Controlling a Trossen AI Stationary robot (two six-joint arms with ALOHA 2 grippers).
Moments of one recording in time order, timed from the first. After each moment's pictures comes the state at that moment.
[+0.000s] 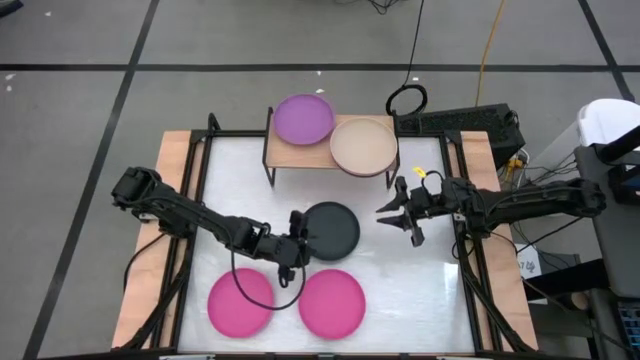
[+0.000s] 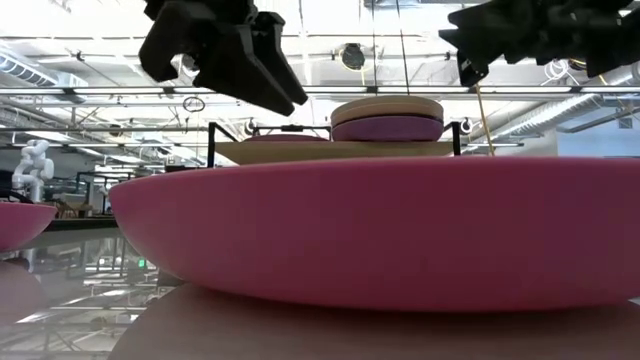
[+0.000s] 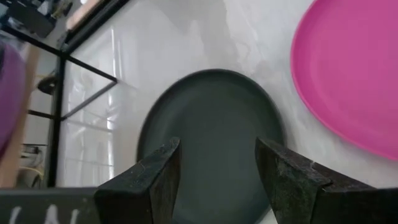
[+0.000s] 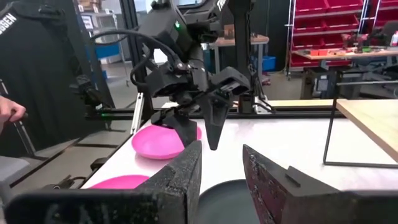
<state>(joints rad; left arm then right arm) -0.34 1.62 1.05 -0.22 -0.42 0.32 -0.04 0.79 0.29 0.49 -0.23 0.10</state>
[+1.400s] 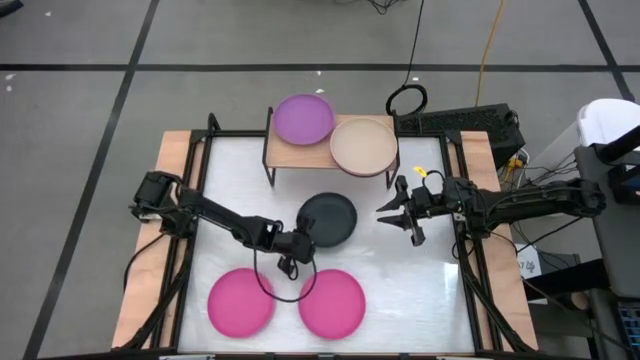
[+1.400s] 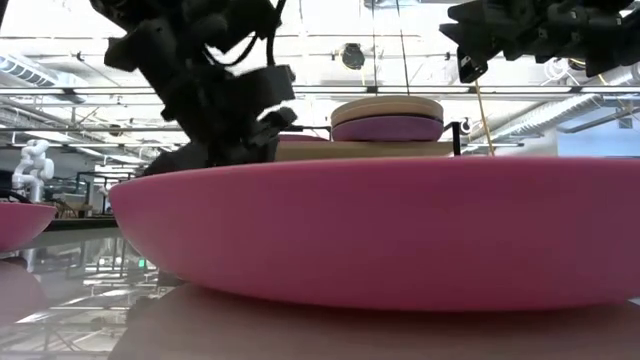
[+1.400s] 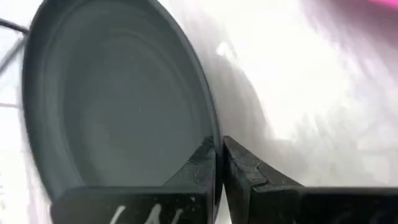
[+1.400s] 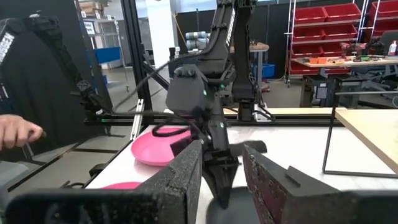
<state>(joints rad) -0.24 1.79 0.94 -0.10 -0.29 0.44 -0.04 0.79 0.29 0.52 -0.23 0.09</state>
